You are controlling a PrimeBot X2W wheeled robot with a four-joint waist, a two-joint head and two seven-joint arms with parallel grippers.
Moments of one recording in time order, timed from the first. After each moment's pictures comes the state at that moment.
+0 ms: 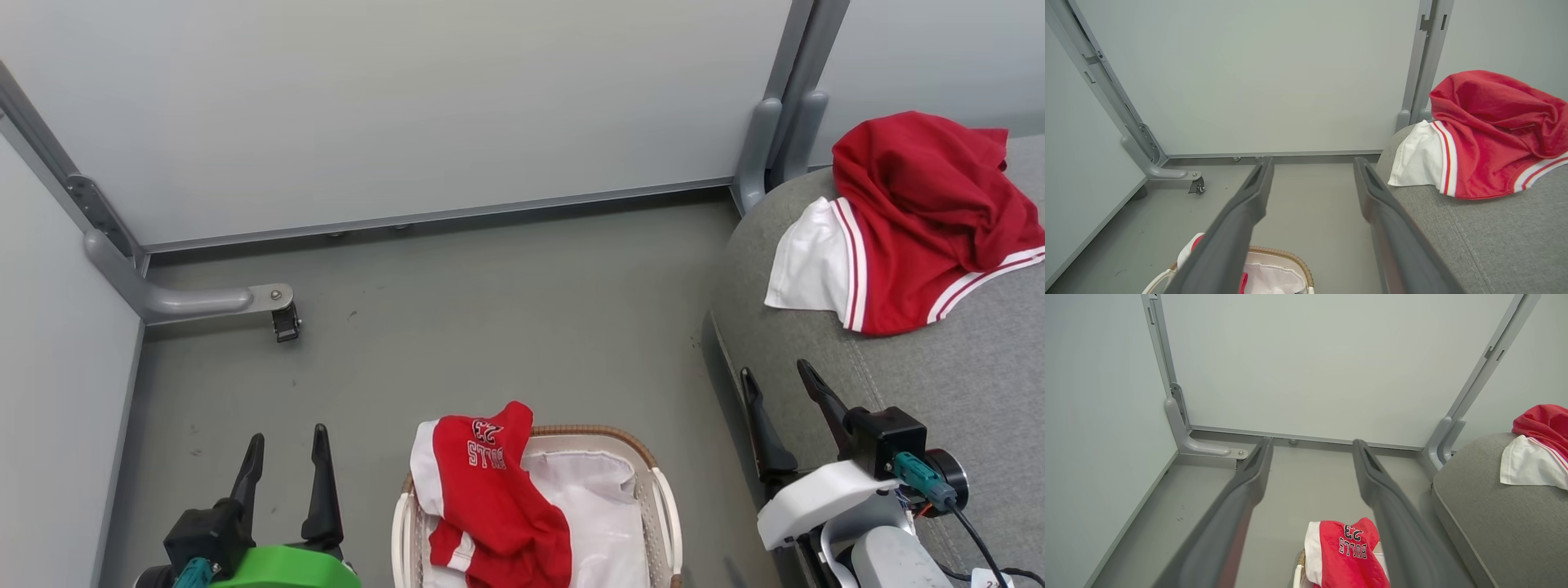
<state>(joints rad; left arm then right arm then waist) 0.03 0.05 -0.09 0.24 -0.29 -0.05 -0.26 -0.14 -0.05 0.09 0.33 0.18 0.13 -0.26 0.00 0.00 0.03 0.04</state>
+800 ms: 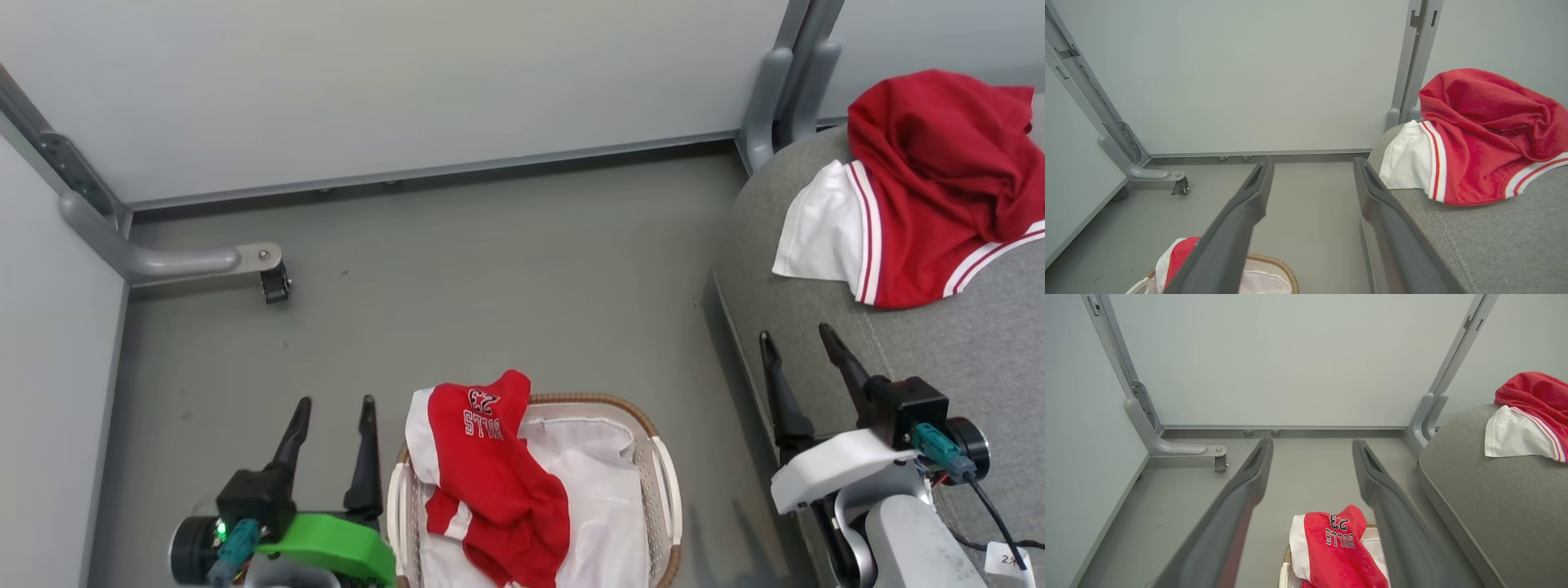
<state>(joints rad) -0.04 0.05 -0.17 0.28 -0.25 -0.06 -0.26 -0.18 -0.05 0.04 0.31 0.15 0.13 -0.26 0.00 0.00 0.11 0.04</state>
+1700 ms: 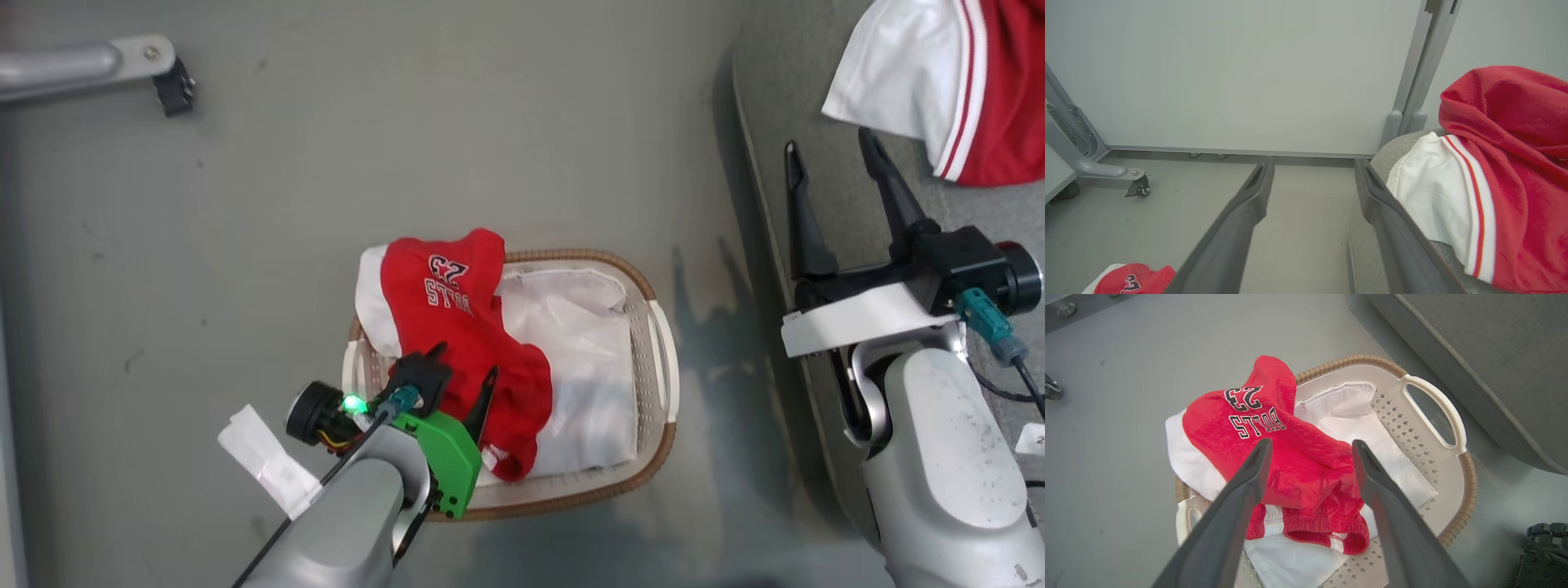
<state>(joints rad) -0.58 0.05 -0.73 0.93 -0.37 -0.10 -0.25 -0.43 -0.05 0.01 0.17 0.05 0.13 -0.26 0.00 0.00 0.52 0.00</state>
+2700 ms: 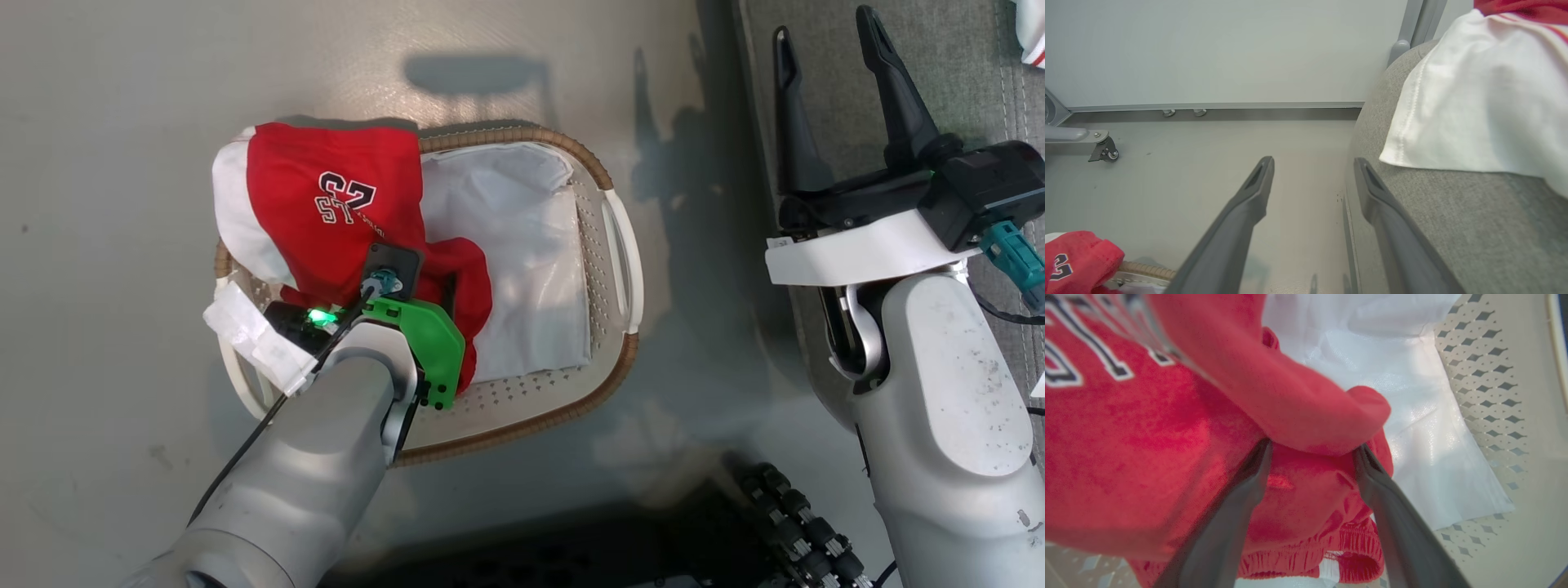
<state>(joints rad) -0.86 0.05 -1.01 1.08 -0.78 0.09 -0.14 -0.57 -0.05 0.07 0.09 0.11 0.13 -0.26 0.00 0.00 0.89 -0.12</state>
